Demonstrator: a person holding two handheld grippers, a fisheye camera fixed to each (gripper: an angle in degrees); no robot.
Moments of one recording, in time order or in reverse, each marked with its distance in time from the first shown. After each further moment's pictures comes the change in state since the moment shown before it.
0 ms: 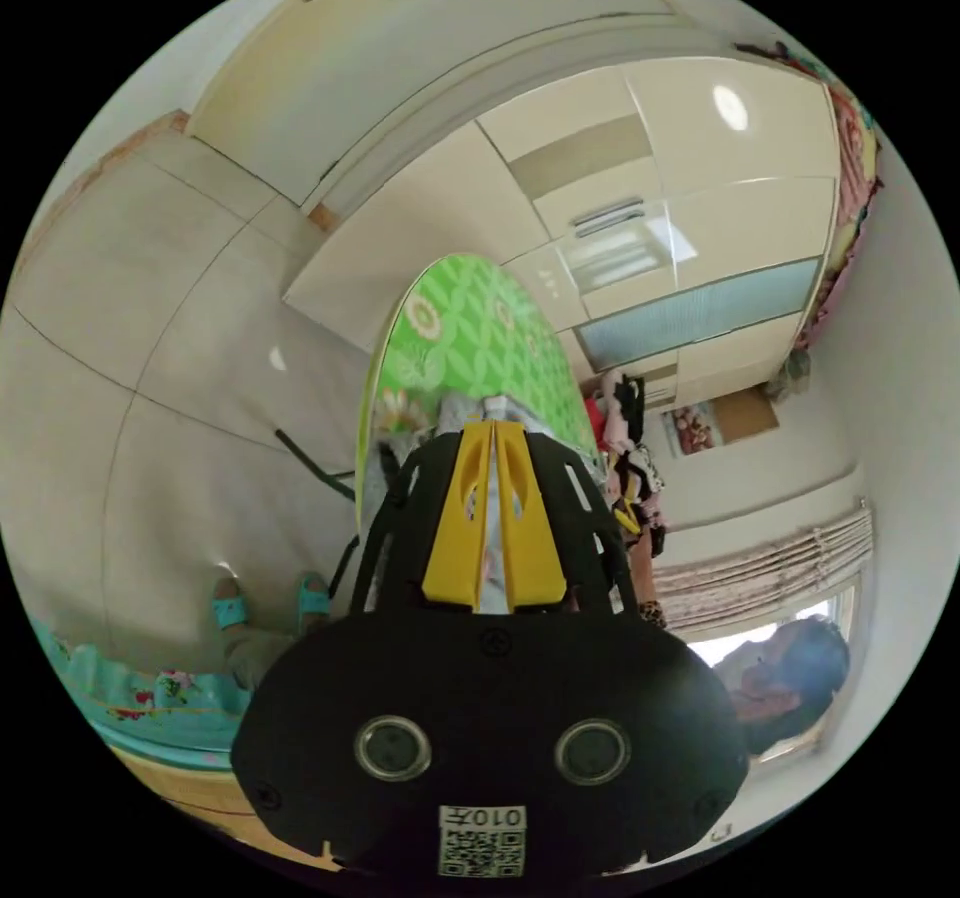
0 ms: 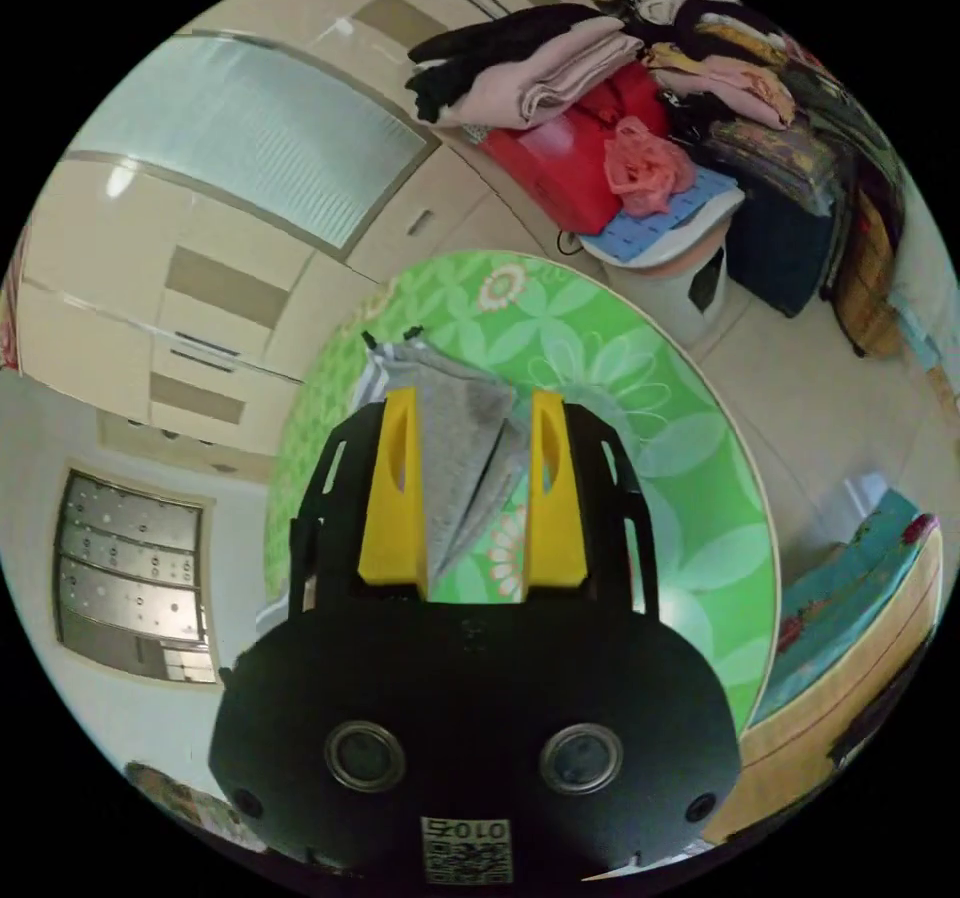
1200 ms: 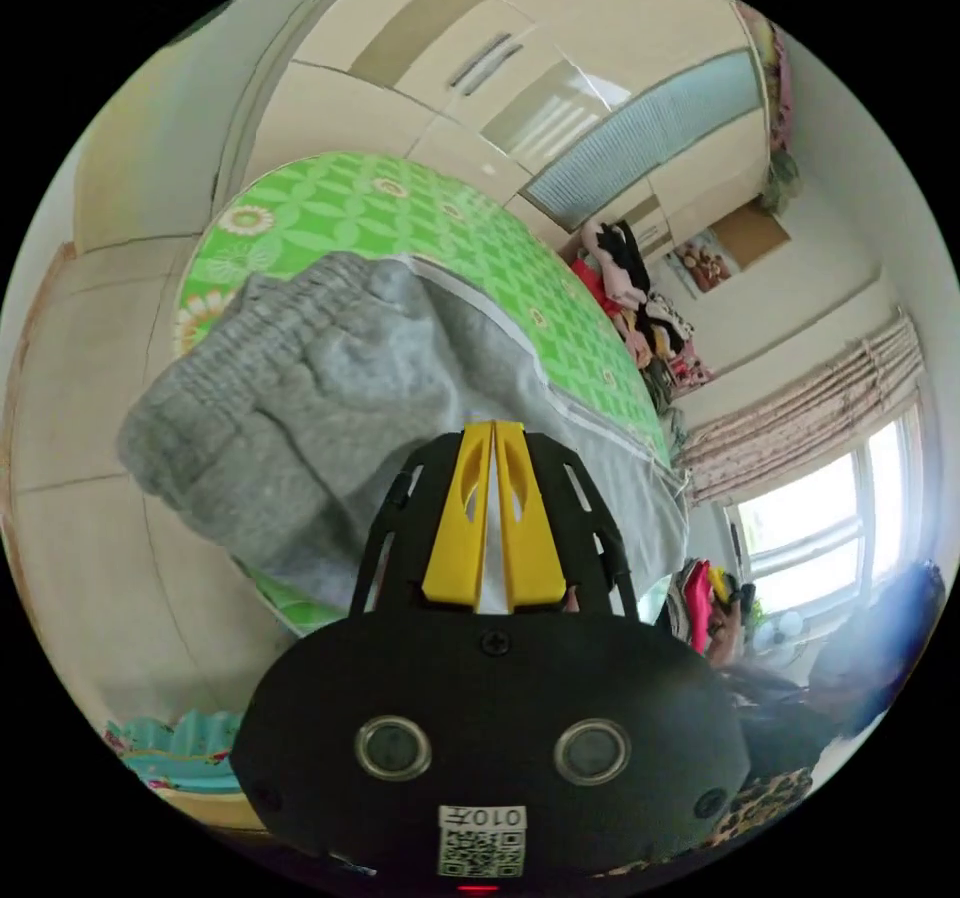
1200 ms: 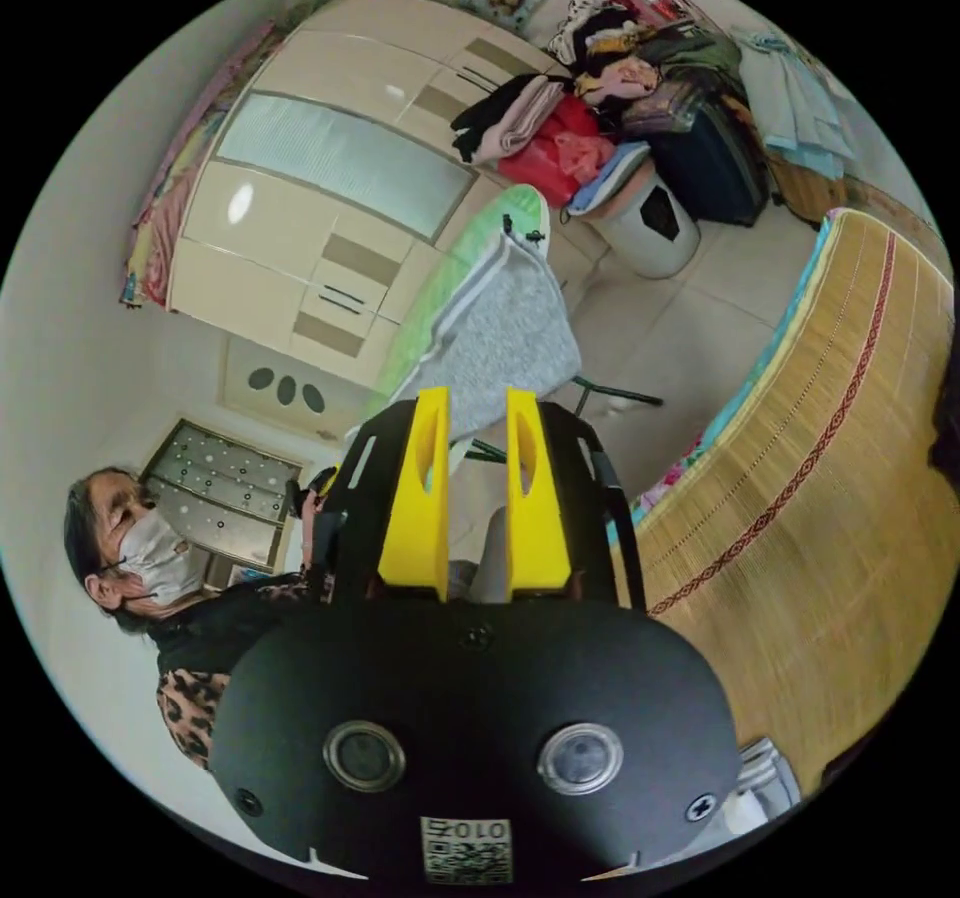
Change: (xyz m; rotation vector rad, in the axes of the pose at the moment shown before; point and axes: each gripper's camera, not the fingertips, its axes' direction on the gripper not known) left arm 0.180 0.165 0.130 -0.296 -0.101 0.417; right arm 0.241 0.580 -0.195 0.158 -0.305 -0.016
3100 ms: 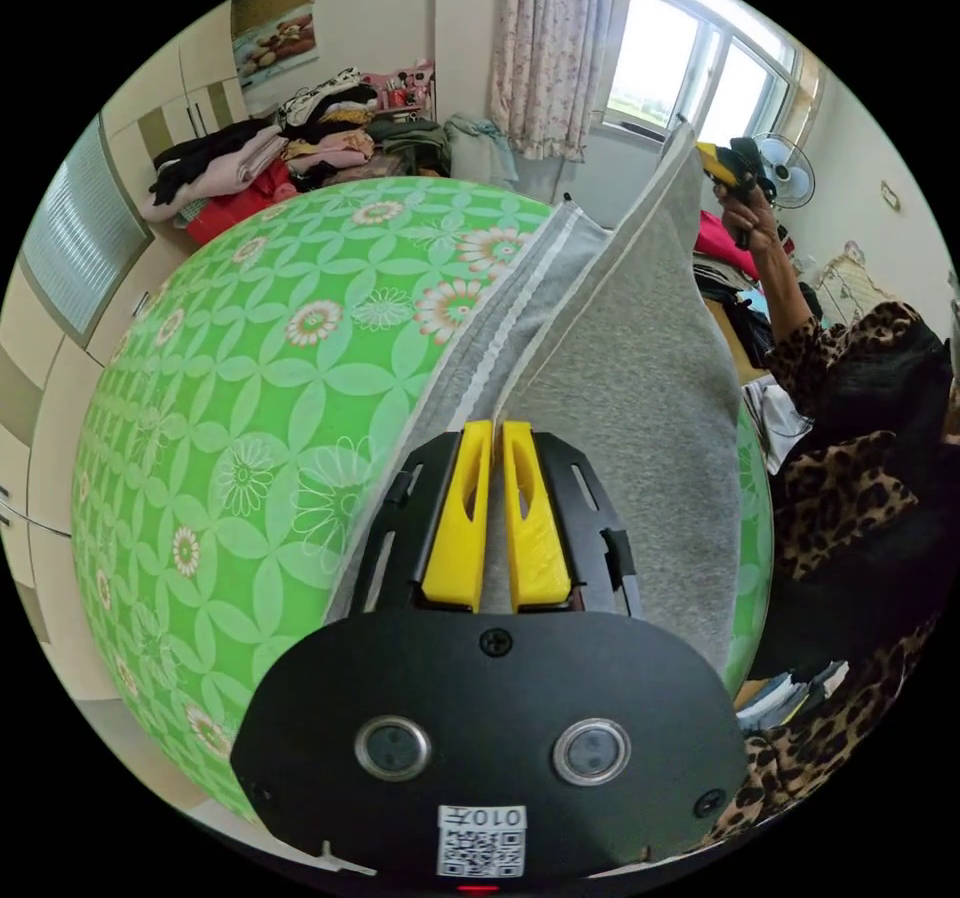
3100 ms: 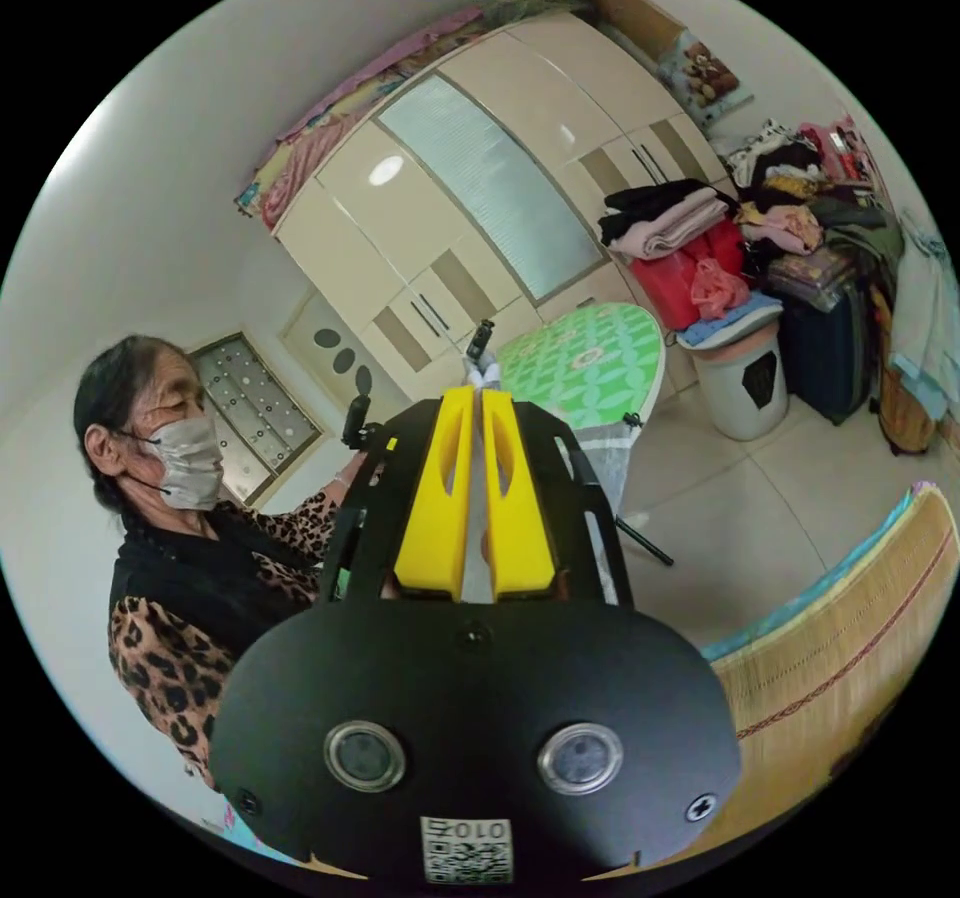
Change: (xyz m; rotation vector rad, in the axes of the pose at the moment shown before) left arm 0.400 -0.064 0.325 -0.472 0.020 1.180; right arm 0.121 -0.019 0.047 0.151 -0.094 -0.379
